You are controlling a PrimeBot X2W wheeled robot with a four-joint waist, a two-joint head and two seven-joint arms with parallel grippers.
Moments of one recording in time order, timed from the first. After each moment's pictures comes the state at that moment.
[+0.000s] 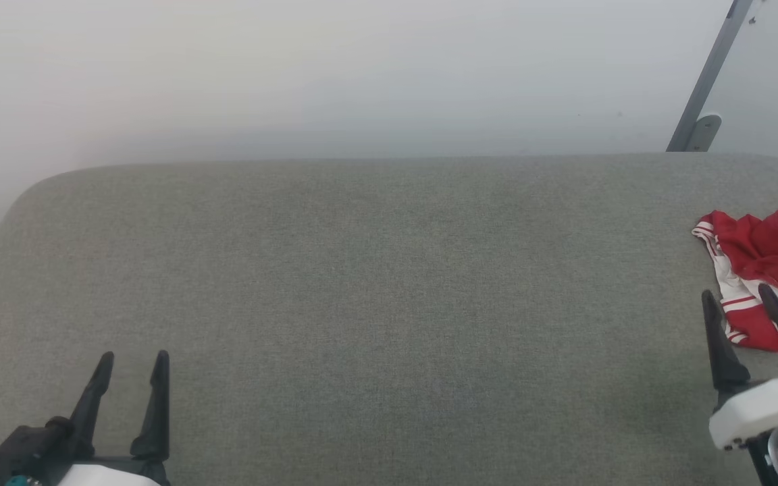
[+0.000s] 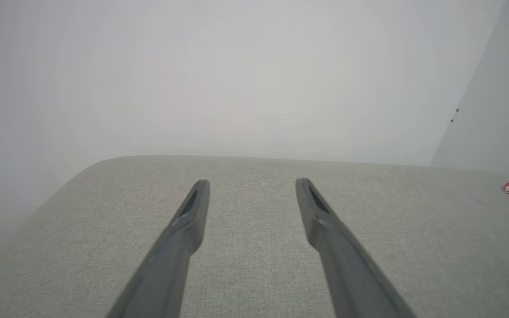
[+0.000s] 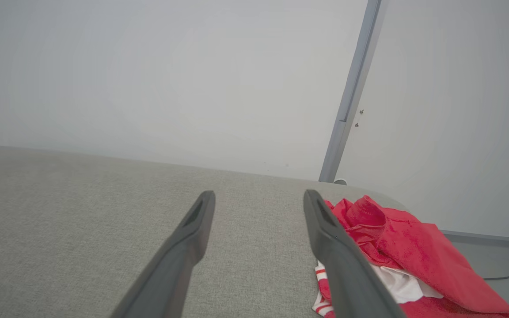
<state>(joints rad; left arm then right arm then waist) 0.10 0.25 0.07 0.09 -0.35 -0.12 -0.26 -0.12 -0.30 -0.06 0.31 0.21 0.13 -0.26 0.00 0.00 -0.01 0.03</state>
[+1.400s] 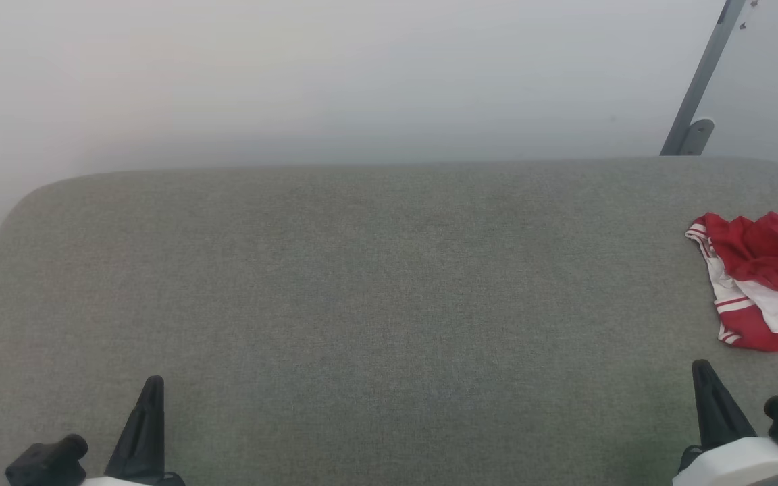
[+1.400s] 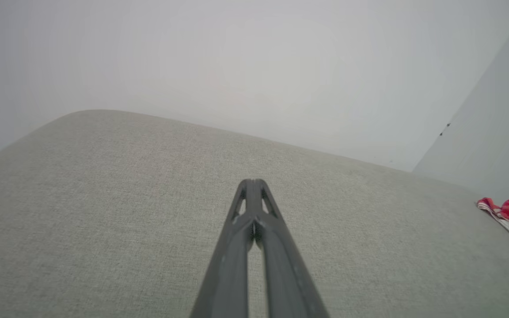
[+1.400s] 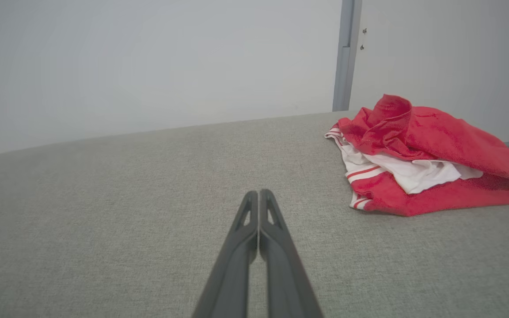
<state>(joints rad) 0.12 0.19 0.06 0.13 -0.45 -0.13 -0.23 0.03 -0.16 -0.10 0.29 0.28 0.13 -0.22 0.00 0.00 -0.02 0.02</state>
